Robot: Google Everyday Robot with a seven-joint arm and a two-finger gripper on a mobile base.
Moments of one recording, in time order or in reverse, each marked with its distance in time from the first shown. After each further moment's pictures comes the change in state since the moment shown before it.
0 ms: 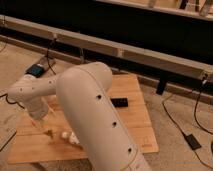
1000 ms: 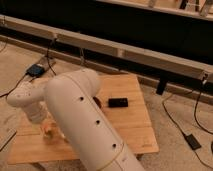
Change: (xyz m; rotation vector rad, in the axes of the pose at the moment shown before) arm -0.023 0.001 0.032 0.010 0.037 0.009
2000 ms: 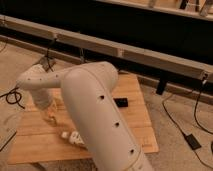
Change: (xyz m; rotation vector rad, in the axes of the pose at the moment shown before) arm 0.044 -0.074 -0.080 -0.003 -0.148 0.222
